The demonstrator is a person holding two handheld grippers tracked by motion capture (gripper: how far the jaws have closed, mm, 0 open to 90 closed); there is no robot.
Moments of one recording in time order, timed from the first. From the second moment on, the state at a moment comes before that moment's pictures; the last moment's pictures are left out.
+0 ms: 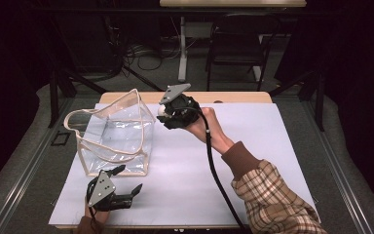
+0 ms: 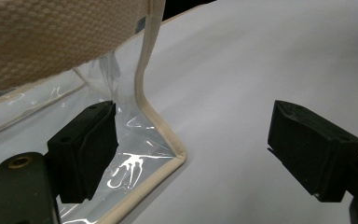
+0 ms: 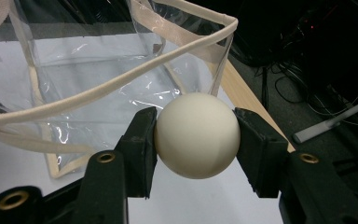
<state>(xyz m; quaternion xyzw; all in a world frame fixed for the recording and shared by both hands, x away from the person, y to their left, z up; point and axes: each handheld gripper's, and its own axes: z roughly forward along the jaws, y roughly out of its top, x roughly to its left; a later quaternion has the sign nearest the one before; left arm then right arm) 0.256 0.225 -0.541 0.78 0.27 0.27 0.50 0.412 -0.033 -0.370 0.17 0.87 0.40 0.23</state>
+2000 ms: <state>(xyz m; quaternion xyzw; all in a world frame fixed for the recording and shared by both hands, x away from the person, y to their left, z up) 0.256 0.225 -0.541 0.78 0.27 0.28 0.50 0.430 0.016 -0.351 0.14 0.88 0.39 0.22</state>
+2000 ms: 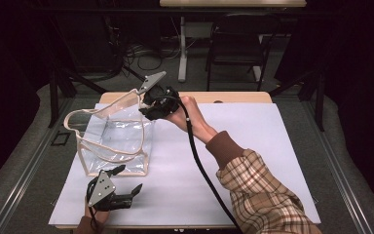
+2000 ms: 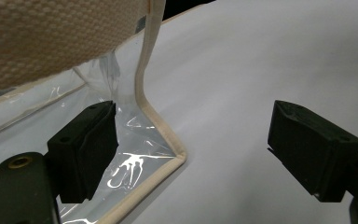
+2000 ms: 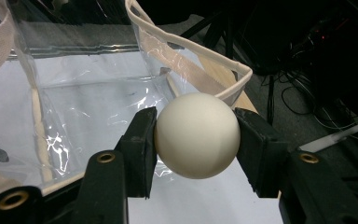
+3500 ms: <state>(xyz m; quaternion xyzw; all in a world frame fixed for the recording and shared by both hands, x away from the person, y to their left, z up) 0.257 0.225 -0.542 0.77 0.27 0.28 0.50 0.431 0.047 -0.352 0.12 0.89 0.38 0.21</state>
